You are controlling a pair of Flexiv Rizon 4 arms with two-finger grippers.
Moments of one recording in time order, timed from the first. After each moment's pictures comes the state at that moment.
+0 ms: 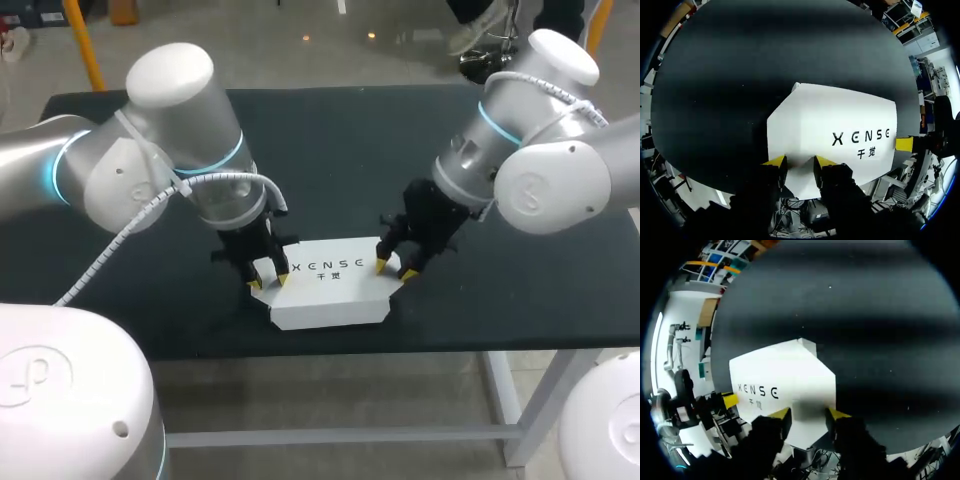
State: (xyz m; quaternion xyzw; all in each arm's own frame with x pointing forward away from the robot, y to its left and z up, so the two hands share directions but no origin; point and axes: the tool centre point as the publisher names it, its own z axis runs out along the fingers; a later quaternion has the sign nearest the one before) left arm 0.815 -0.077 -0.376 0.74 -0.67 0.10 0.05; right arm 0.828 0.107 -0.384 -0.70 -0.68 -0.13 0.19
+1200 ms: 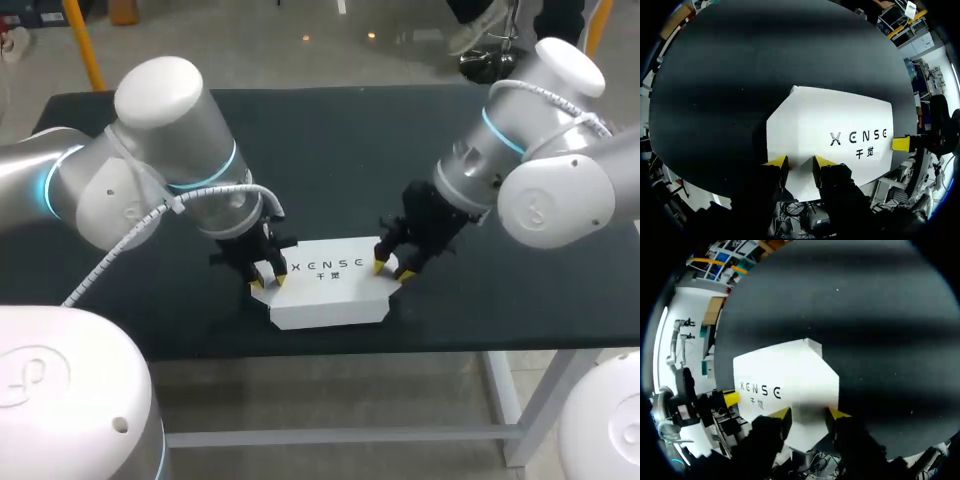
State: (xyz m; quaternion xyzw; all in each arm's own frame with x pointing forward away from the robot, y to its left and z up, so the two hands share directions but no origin) left arm 0.816 -0.077 -0.376 0.73 -0.67 0.13 0.03; right arm 0.828 0.113 -0.385 -0.68 -0.69 -0.16 0.18
